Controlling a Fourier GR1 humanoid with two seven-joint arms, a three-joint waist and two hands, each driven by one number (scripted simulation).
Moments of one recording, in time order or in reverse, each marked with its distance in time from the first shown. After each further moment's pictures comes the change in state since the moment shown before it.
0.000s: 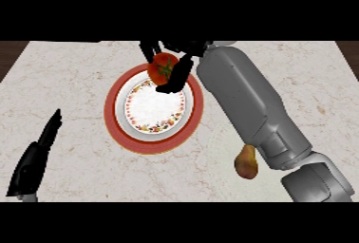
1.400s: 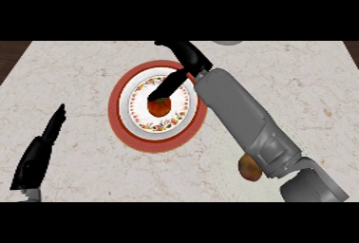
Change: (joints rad) left arm -0.035 -0.011 -0.002 -0.003 -0.010 -0.018 0.010; right arm 0.072 0.015 0.232 0.104 -0.685 -0.275 0.195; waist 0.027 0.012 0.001
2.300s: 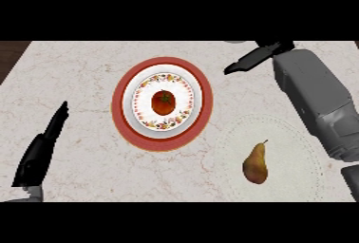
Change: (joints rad) left arm -0.016 -0.002 -0.006 -0.003 -0.002 -0.014 -0.015; right arm -0.006 -0.303 -0.227 0.245 -0.117 0.351 -0.328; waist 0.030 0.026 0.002
